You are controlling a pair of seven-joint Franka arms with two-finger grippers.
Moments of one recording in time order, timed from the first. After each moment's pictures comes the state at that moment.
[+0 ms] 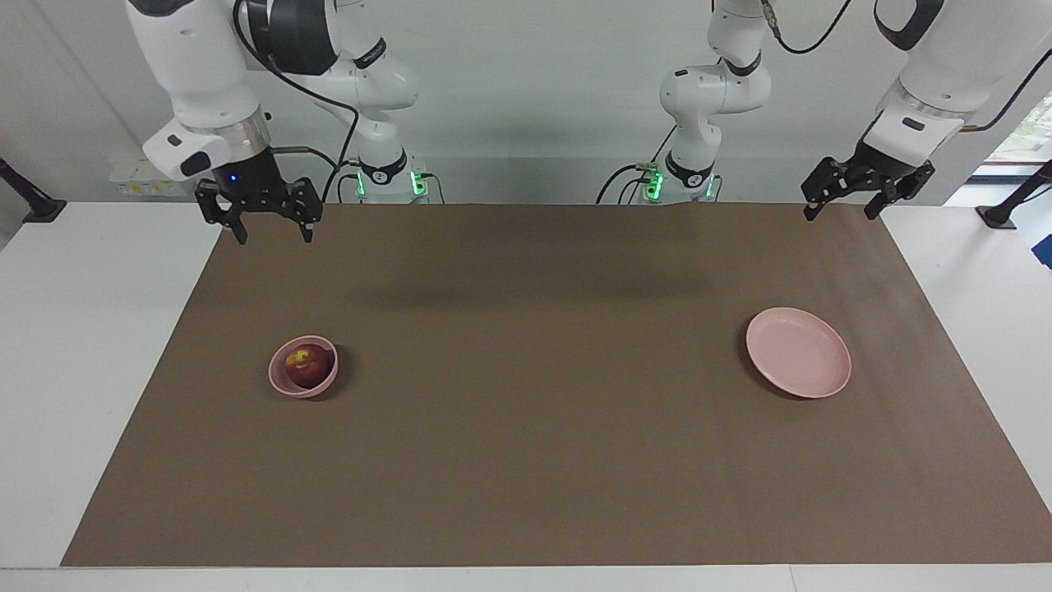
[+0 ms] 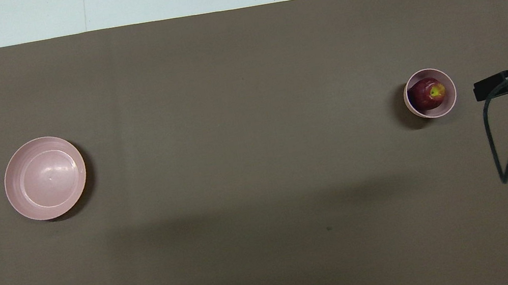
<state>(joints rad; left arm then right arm) 0.05 0.00 -0.10 -1.51 -0.01 1.47 -0.02 0.00 -0.06 0.01 -1.65 -0.06 1.63 -0.05</state>
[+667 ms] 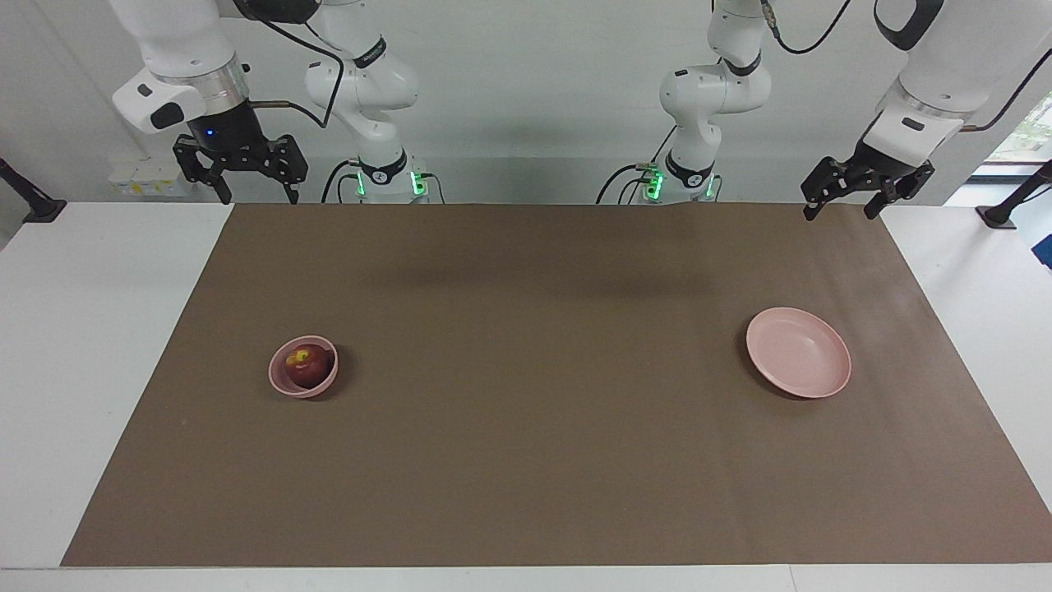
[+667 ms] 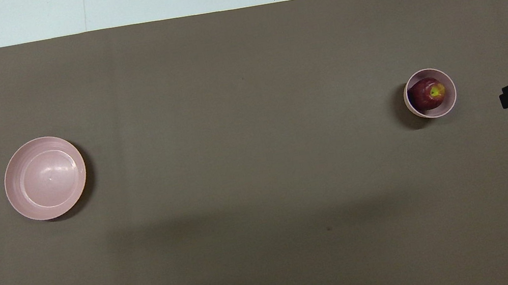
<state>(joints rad) 0.05 0.00 -0.10 -1.51 -0.01 1.47 -0.02 -0.01 -0.07 0.00 -1.59 -0.05 1.51 -0.05</state>
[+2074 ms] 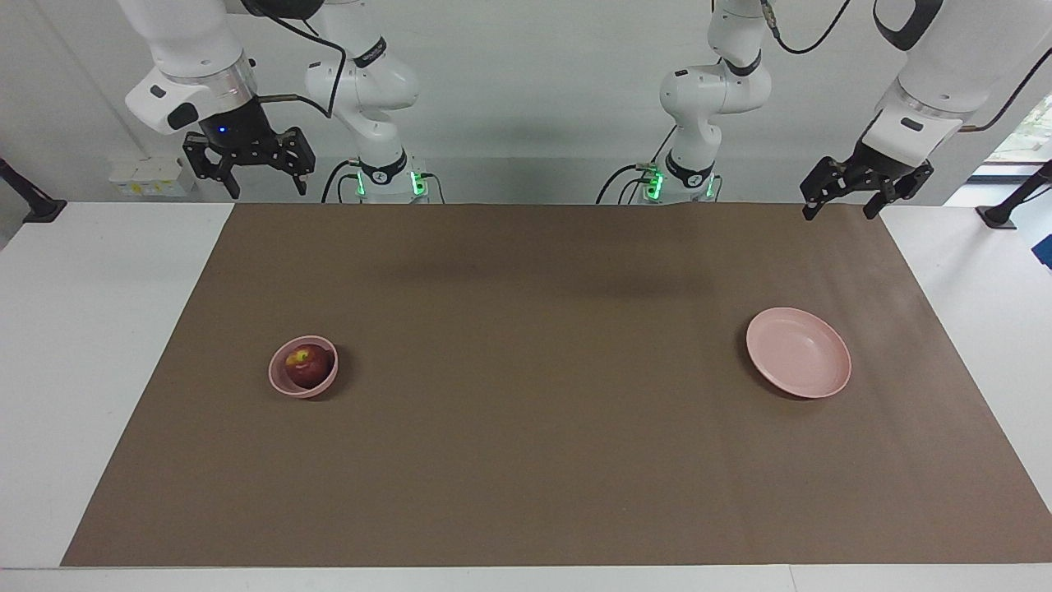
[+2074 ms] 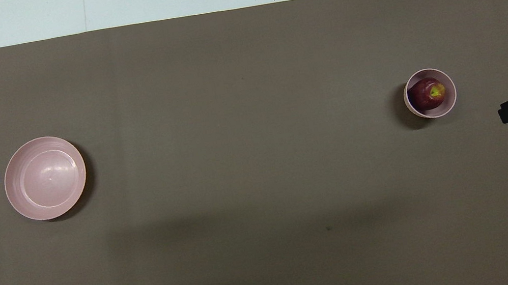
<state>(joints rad) 0.05 0.00 -0.10 -1.51 -0.01 1.47 -0.02 -0.01 -0.08 0.01 -1.60 -0.05 1.47 -0.11</state>
